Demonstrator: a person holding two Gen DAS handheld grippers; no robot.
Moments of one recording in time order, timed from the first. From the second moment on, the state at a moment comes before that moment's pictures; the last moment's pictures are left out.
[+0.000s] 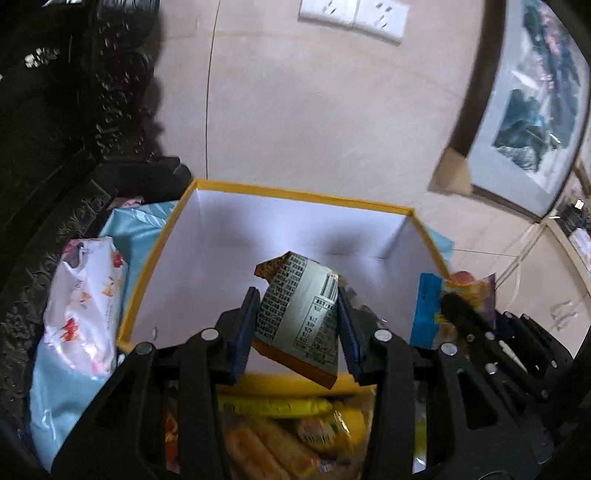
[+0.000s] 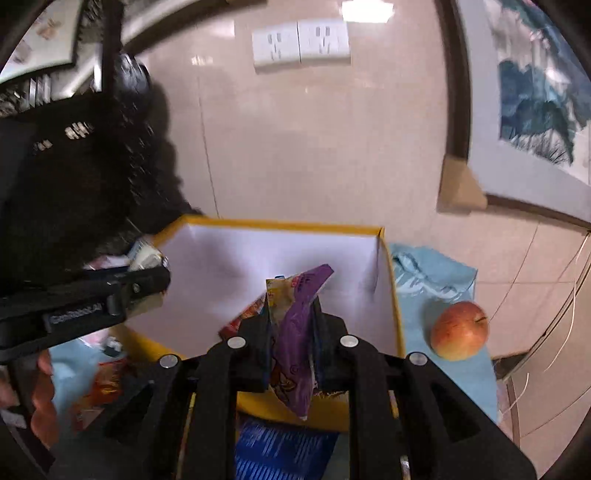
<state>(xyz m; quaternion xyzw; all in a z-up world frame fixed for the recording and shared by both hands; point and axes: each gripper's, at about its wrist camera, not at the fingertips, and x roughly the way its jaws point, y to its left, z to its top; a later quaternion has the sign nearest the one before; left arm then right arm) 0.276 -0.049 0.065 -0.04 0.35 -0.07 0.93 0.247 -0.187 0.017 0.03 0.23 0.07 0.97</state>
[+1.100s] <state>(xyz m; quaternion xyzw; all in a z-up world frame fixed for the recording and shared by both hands) 0.070 0.018 -0.012 0.01 0.37 -0.04 0.93 0.049 -0.219 -0.052 0.11 0.23 0.09 0.96</state>
